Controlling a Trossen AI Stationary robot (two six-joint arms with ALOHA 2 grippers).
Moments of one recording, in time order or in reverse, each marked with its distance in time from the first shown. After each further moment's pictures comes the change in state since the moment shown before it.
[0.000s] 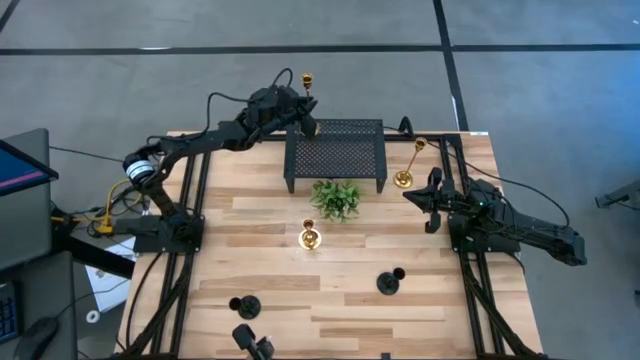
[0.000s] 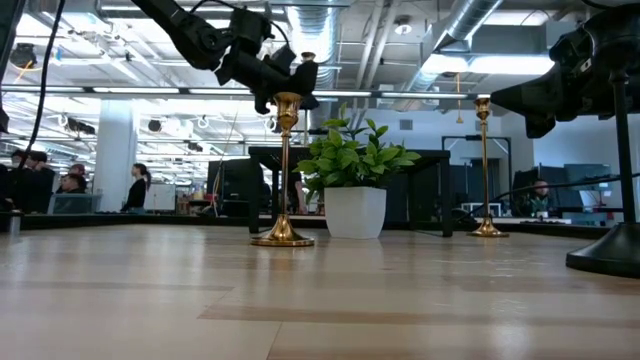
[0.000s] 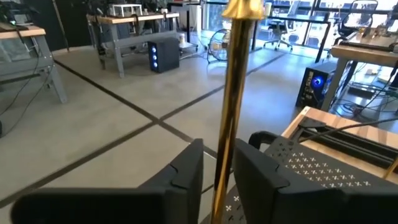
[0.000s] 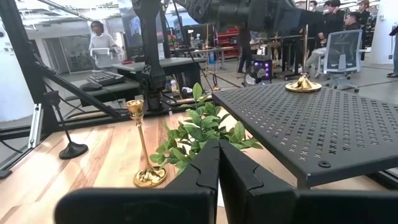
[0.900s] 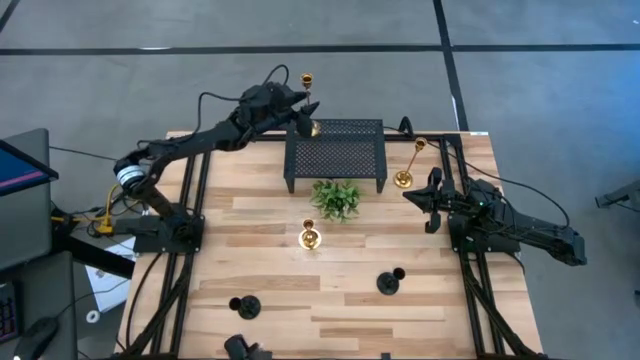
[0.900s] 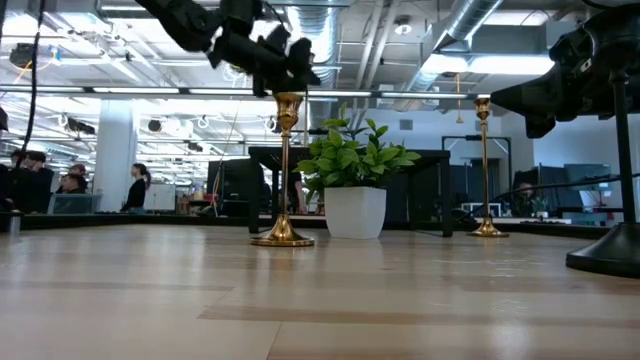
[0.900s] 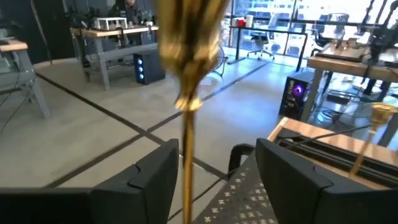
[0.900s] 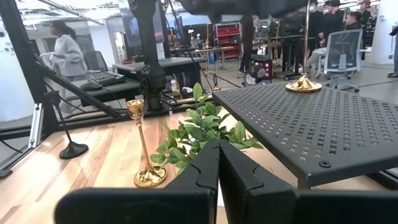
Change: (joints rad) left arm -0.015 -0.102 0.001 -0.063 0.054 0.011; right arm 0.000 0.000 0.000 0.000 -0.002 0.000
